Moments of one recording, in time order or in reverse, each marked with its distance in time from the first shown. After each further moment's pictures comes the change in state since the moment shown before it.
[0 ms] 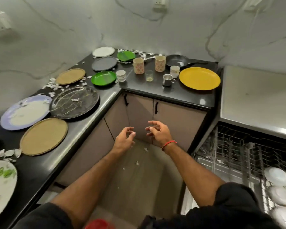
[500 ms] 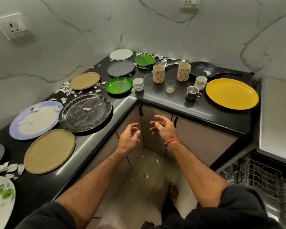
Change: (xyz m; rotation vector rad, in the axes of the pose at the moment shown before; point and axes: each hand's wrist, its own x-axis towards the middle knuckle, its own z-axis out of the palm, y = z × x) left_hand 0.130 0.004 -0.044 -0.028 0.132 0.025; right_hand 0.150 -0.030 0.058 0.108 -0.014 -0.029
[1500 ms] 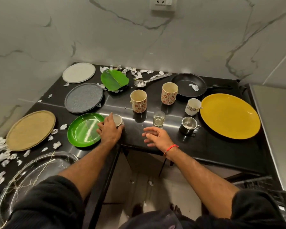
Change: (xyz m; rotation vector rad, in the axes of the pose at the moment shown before) left_hand 0.395 0.030 0.015 0.688 0.016 0.026; right_hand 0.248 -0.045 -0.004 -0.094 0.030 0.210
